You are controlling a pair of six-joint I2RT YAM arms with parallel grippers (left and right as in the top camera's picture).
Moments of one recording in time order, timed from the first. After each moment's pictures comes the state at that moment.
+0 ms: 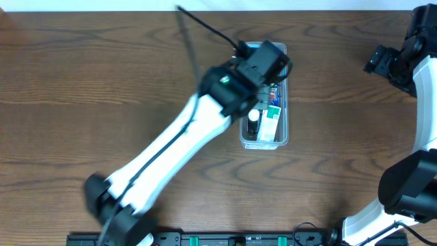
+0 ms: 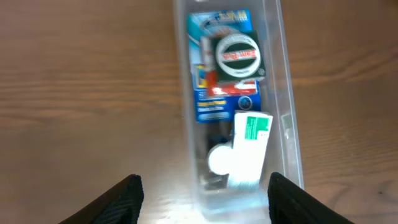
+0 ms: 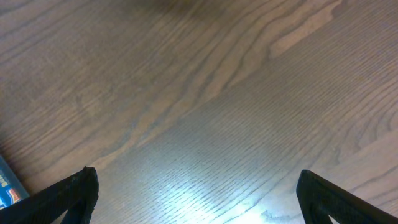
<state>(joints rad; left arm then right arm) -0.77 1.75 1.86 -1.16 -0.25 -0.58 -0.26 1.84 1.77 -1.14 0.15 0.34</state>
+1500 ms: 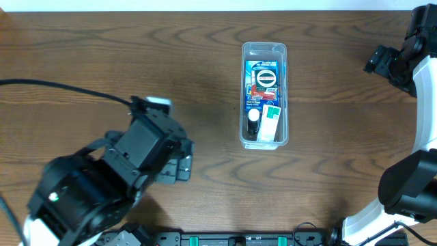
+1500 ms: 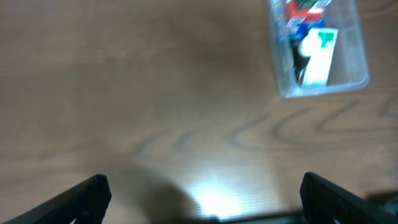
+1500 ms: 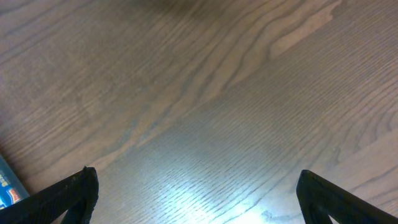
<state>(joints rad) -0.77 1.17 1.74 -1.63 -0.32 -0.51 -0.26 1.84 1.77 -1.14 0.15 0.34</state>
